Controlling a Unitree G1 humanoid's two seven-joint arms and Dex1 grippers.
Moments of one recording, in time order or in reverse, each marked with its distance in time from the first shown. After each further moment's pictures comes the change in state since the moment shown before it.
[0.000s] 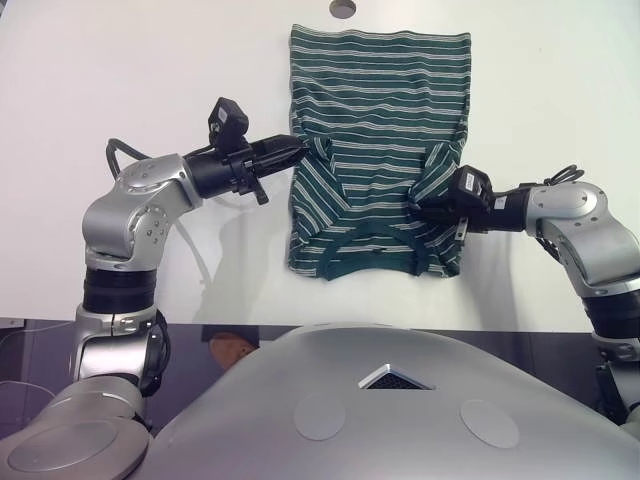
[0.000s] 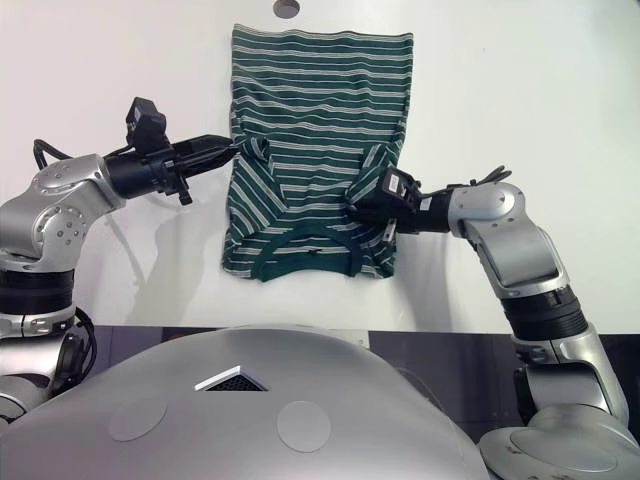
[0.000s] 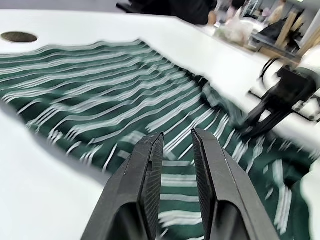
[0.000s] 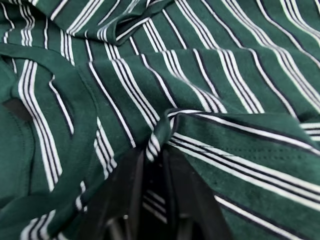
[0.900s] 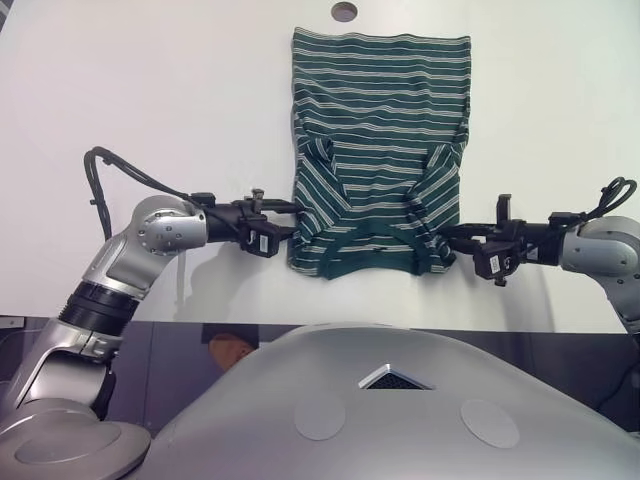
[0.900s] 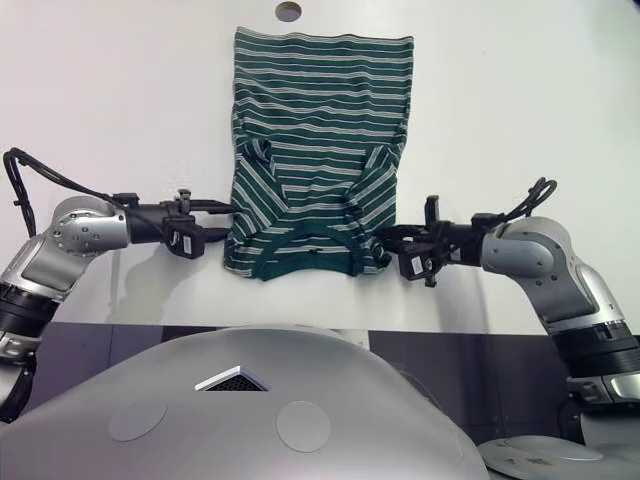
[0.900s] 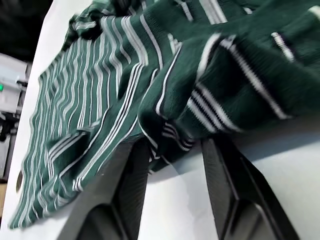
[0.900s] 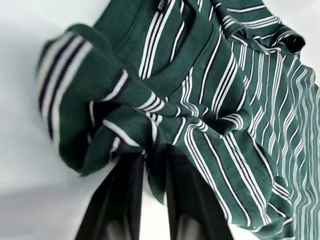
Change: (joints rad) left arm 0.096 0.248 -0.338 0.171 0.782 -1.209 -0.040; right arm 0.220 -0.217 -0.038 0.144 -0.417 -1.087 -0.073
